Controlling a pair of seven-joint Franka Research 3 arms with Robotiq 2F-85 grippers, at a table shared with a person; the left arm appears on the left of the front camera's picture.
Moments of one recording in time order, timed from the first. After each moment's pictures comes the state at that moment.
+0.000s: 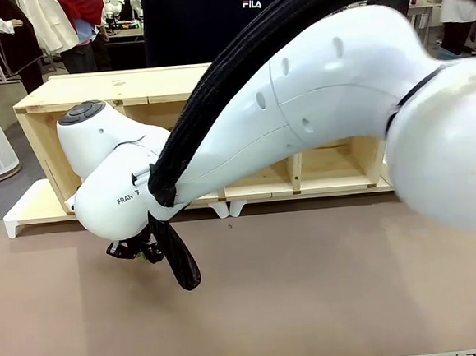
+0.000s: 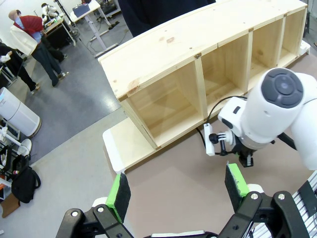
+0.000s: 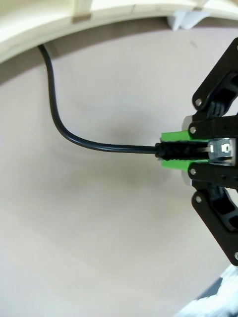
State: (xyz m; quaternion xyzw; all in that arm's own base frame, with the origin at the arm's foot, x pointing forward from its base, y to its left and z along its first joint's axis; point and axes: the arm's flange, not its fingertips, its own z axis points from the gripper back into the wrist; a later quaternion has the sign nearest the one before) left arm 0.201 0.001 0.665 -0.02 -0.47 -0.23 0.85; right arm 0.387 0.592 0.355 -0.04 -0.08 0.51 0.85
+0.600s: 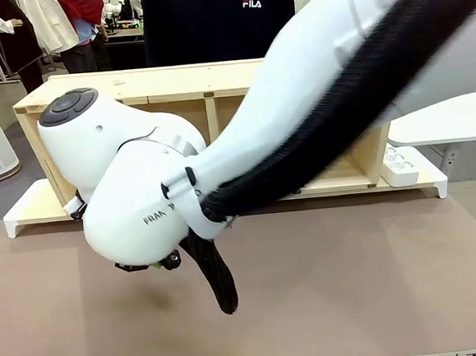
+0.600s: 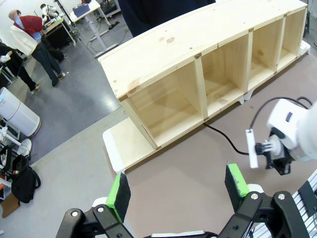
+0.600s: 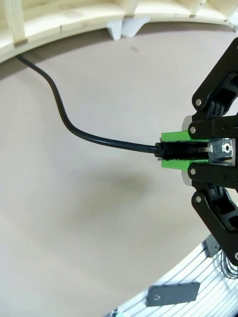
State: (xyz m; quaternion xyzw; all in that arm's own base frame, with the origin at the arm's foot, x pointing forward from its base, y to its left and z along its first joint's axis) left arm 0.201 0.001 0.665 -0.02 -0.47 -0.23 0.85; right arm 0.291 0.546 0.402 -0.09 -0.13 0.51 0.84
